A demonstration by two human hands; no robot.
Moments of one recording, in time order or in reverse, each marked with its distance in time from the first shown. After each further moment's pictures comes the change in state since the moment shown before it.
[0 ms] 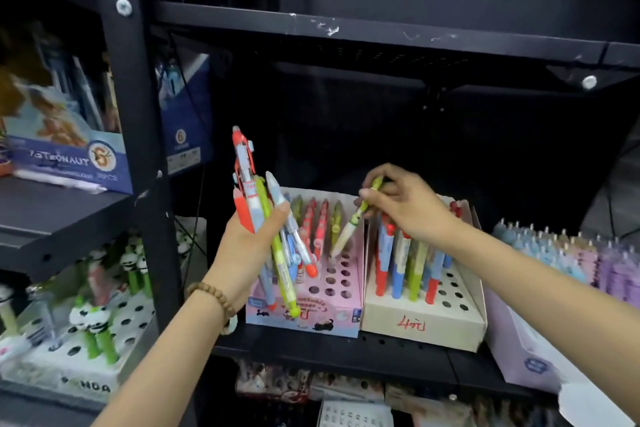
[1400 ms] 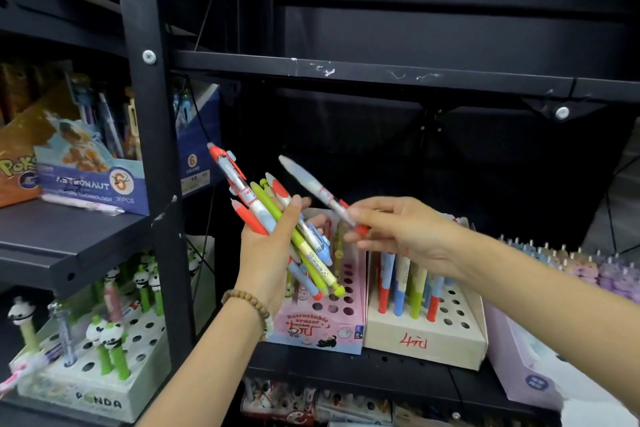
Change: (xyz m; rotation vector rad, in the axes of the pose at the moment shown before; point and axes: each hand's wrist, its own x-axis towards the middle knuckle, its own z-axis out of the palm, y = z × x) left_hand -0.009 0.027 0.030 -0.350 0.054 -0.001; right_hand -0.024 -0.048 -0.001 0.532 -0.192 0.322
